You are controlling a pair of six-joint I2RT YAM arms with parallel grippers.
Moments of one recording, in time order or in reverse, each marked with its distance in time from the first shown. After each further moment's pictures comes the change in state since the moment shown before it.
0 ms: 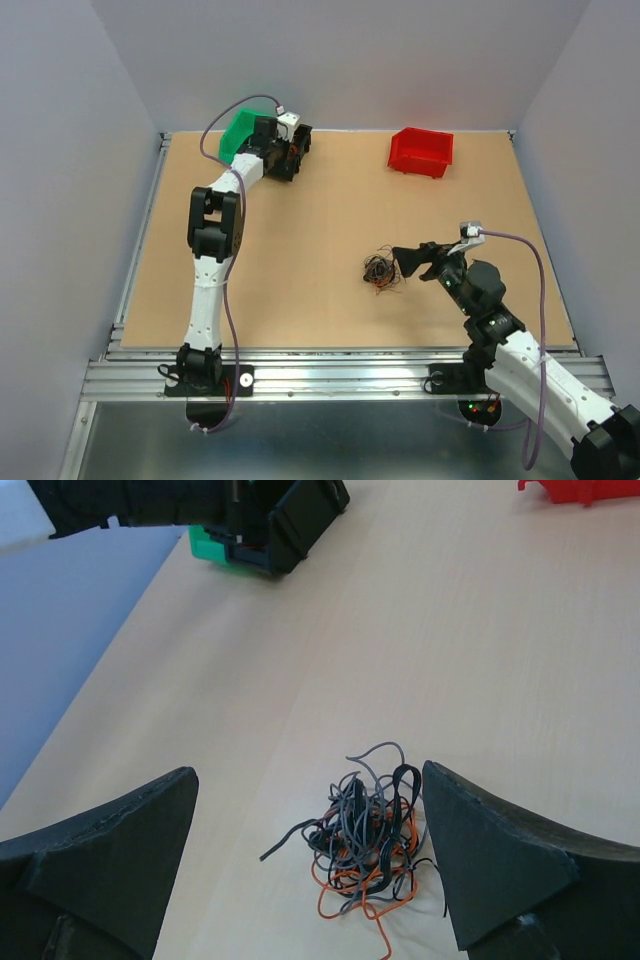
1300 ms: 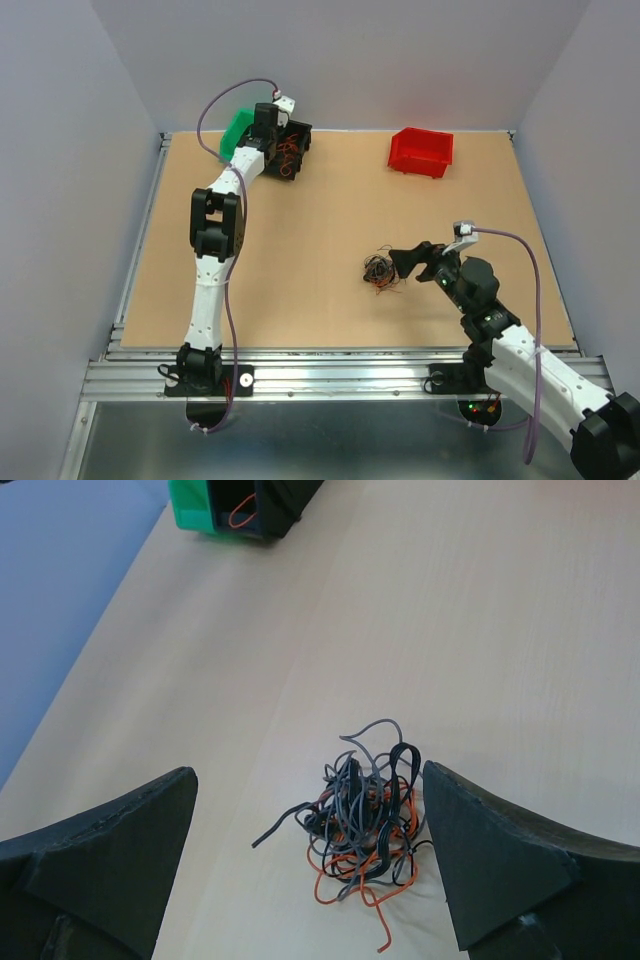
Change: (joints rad) left arm -0.010 0.067 0.182 -0.026 -0.333 0.145; right arm 0.000 0.071 0.000 0.010 -0.017 0.026
